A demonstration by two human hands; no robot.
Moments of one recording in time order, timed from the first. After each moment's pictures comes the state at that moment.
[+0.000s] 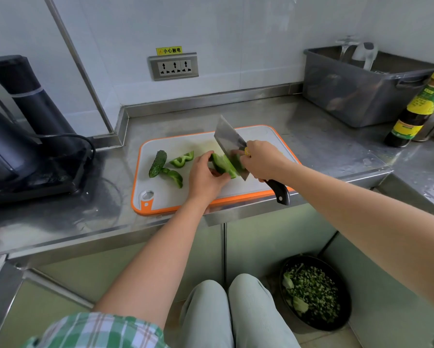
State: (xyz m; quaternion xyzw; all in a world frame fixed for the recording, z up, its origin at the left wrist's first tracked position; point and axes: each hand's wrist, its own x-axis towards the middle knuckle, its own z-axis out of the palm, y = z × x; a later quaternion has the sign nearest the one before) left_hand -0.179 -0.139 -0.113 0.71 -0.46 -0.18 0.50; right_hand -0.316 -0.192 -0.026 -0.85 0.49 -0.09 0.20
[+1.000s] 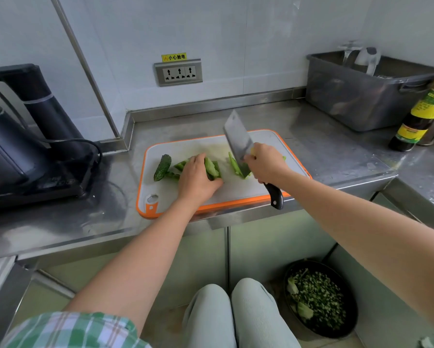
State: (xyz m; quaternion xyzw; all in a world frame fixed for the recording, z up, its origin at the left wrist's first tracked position) left_hand -0.160 -0.122 -0.085 0.78 -0.53 -0.07 0.32; right_hand -0.313 -0.202 -0.038 -0.81 0.51 -0.17 0.23
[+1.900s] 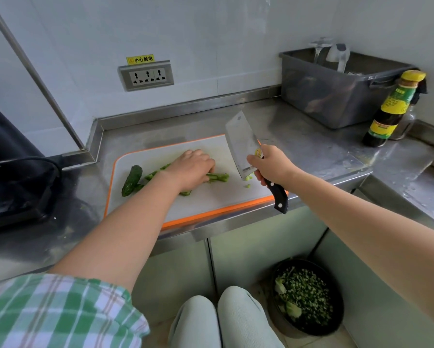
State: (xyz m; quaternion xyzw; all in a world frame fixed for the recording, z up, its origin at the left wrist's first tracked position) left_hand -0.156 -0.190 -0.059 0.60 -0.80 0.09 -0.05; right_hand -0.372 -0.225 -0.037 -0.73 0.51 -0.23 0.40
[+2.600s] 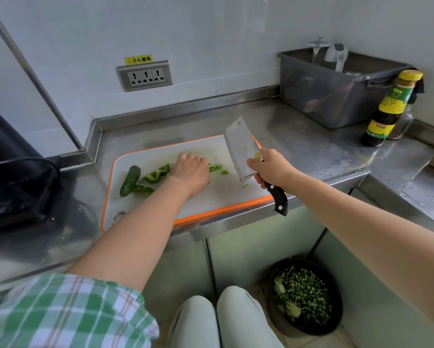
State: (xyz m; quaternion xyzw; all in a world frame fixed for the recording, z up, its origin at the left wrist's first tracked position) left_hand -0.177 -0.196 -0.078 0.71 -0.68 0.15 -0.09; right_hand -0.376 -0.226 -0.041 -0.71 0.52 -0.21 0.43
